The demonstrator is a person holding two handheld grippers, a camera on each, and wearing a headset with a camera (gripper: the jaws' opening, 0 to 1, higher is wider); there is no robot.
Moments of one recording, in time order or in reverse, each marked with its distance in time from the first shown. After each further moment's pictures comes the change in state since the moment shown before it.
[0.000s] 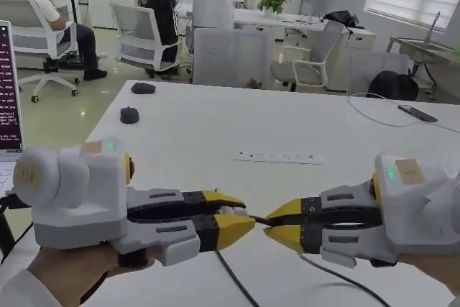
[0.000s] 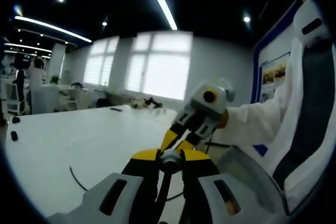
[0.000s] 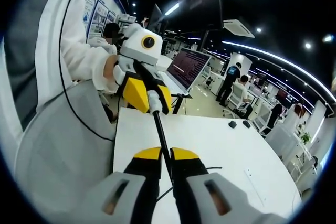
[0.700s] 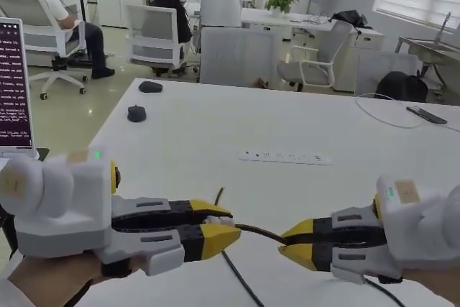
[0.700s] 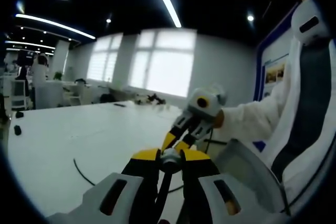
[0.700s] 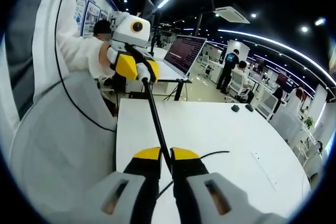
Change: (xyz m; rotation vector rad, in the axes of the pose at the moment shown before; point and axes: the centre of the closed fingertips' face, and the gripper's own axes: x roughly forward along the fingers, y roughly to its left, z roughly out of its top) left arm -0.017 0.006 -0.013 -0.017 0.025 0.027; right arm 0.004 0.002 -0.037 0.086 0.054 0.012
